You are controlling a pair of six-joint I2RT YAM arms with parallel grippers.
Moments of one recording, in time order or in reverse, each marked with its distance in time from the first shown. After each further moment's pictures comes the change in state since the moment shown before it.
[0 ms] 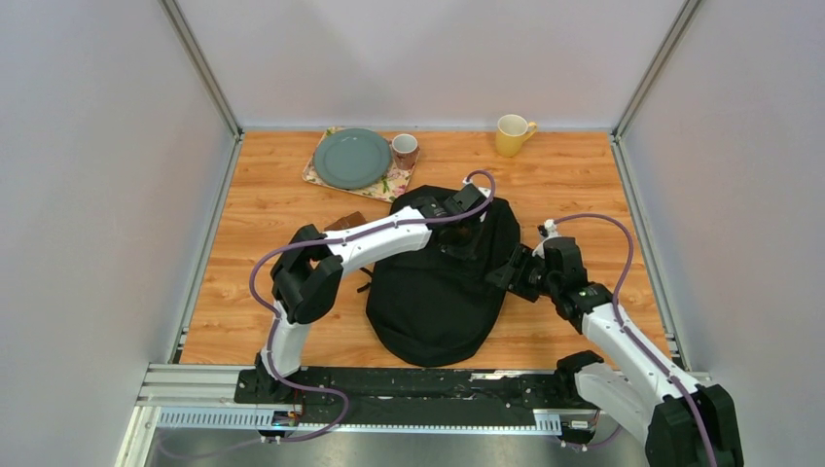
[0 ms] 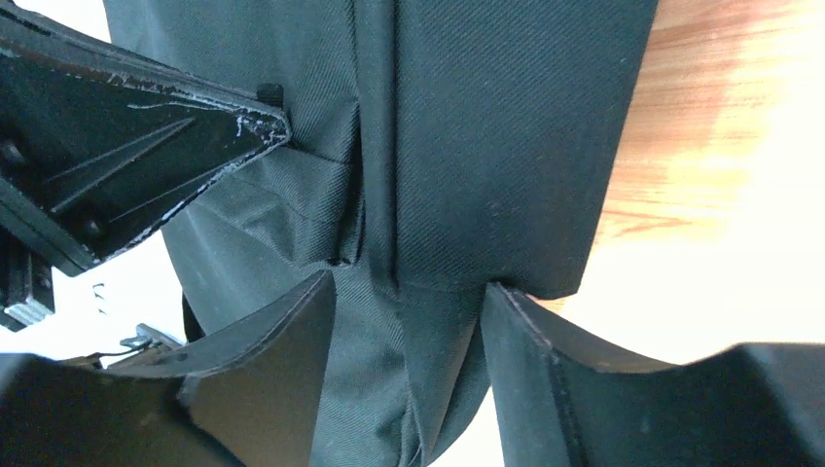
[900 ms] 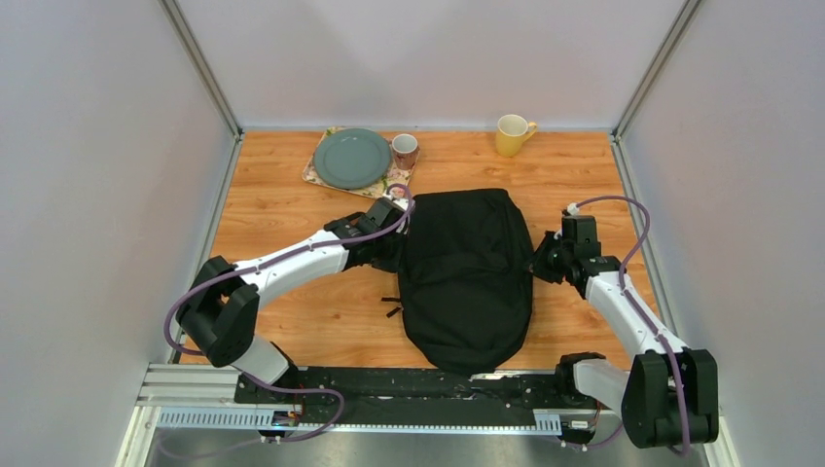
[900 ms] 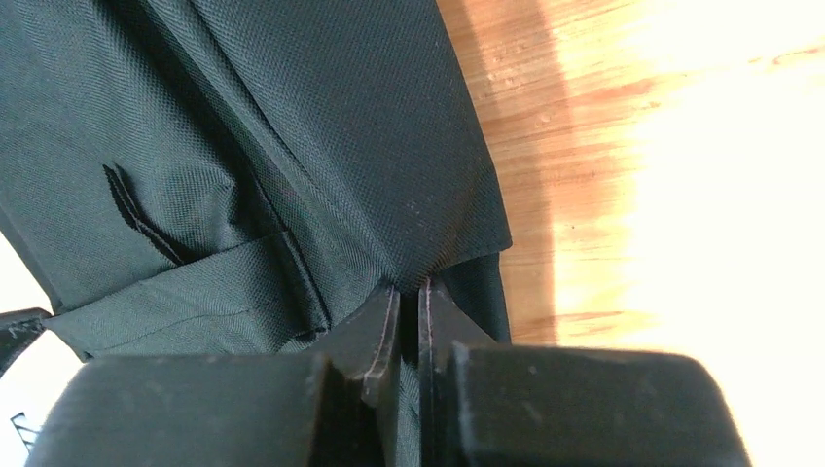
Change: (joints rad) left arm 0.220 -0.509 -0.652 0.159 -0.006 0.115; right arm -0.222 0.220 0.185 -0.143 0.096 -0.150
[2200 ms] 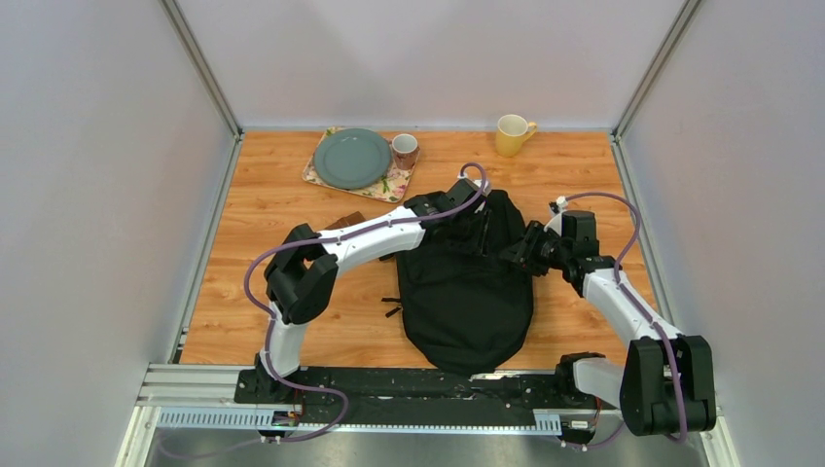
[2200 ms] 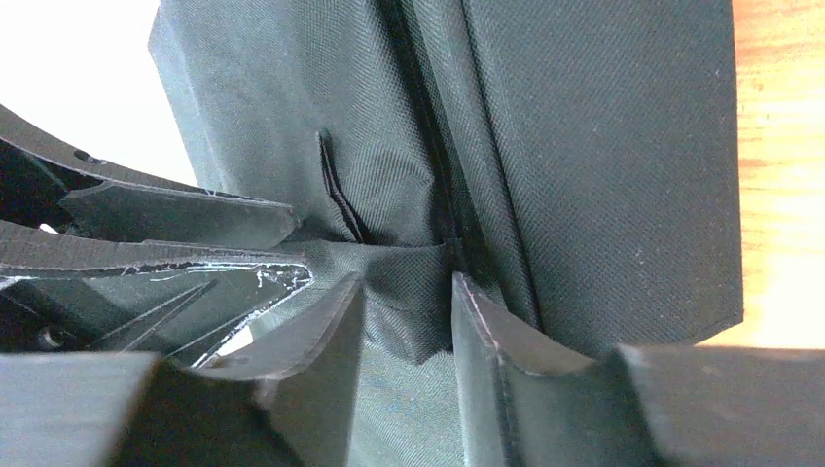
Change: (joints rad) left arm -0.193 0.468 0.586 0.003 0.114 -0.213; right arm -0.009 0.055 -0.017 0.199 -0.317 0.053
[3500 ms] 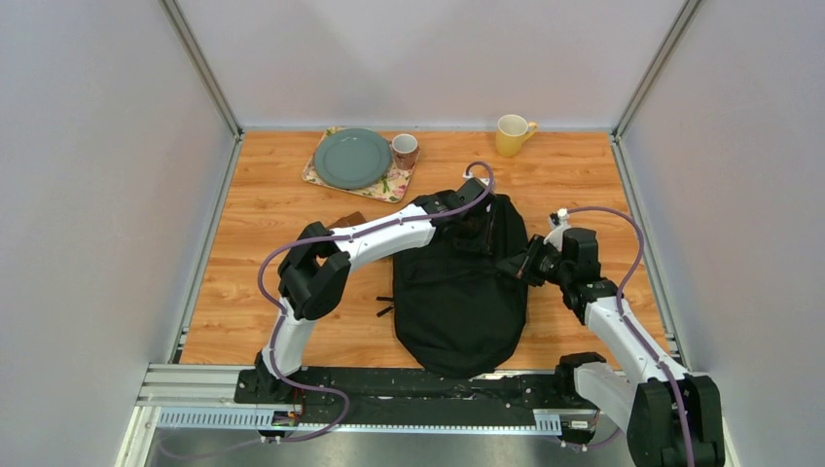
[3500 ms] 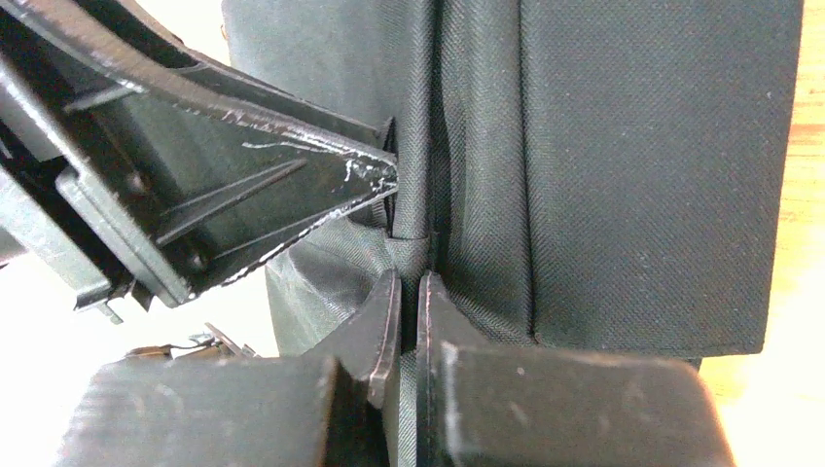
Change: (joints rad) left arm -0.011 0.089 0.101 -0.031 -0.041 -0.055; right arm 0.047 -0.182 -0.159 0.123 -0.027 0.075
